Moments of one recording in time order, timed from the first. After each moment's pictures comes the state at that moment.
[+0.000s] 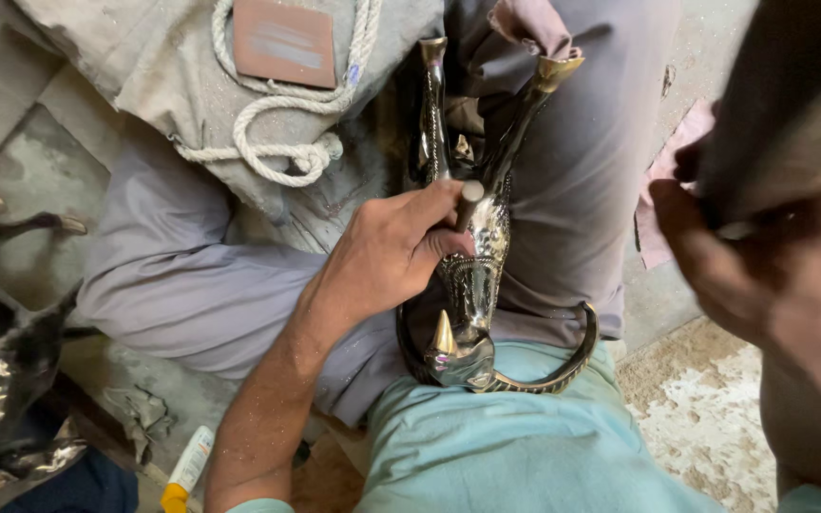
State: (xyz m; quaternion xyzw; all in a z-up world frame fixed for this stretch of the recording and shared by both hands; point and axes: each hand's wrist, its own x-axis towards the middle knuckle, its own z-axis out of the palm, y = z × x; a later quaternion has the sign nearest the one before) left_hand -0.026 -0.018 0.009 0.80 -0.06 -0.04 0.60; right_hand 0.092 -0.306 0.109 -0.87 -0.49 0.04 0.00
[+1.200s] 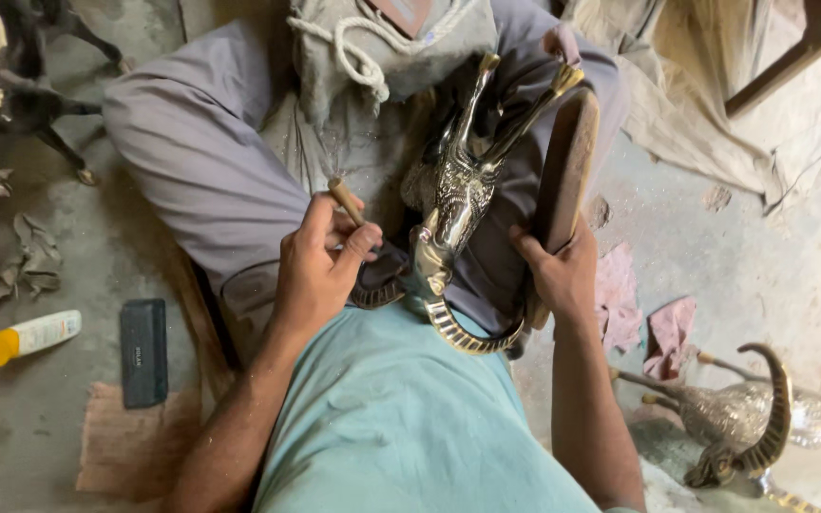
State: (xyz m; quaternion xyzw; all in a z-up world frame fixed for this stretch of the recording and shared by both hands) left_hand -0.175 -0.107 0.034 0.70 0.29 0.19 0.62; right_hand 0.027 -0.325 0.007 -0.84 -0.17 0.19 0.48
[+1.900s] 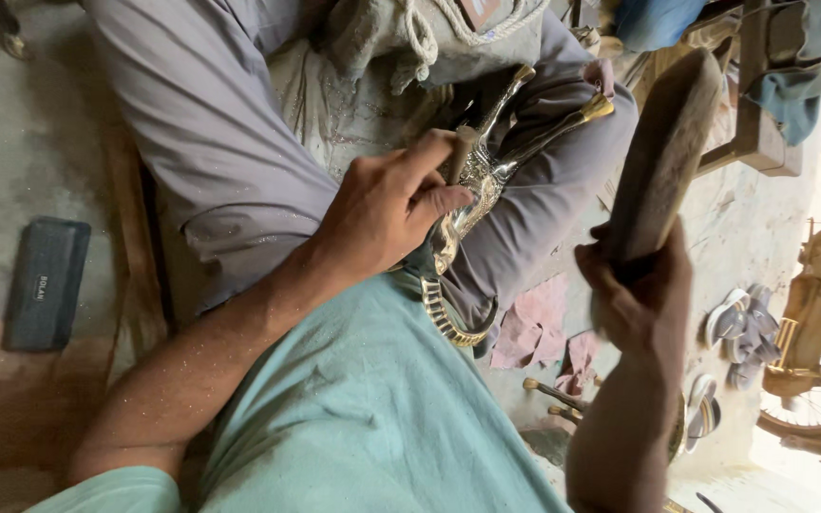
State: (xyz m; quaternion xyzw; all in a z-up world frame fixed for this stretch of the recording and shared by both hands) left_hand -0.150 -0.094 0.047 0.77 0.12 0.32 0.53; right_hand 0.034 -0.324 0.128 -0.84 -0.30 0.19 0.41
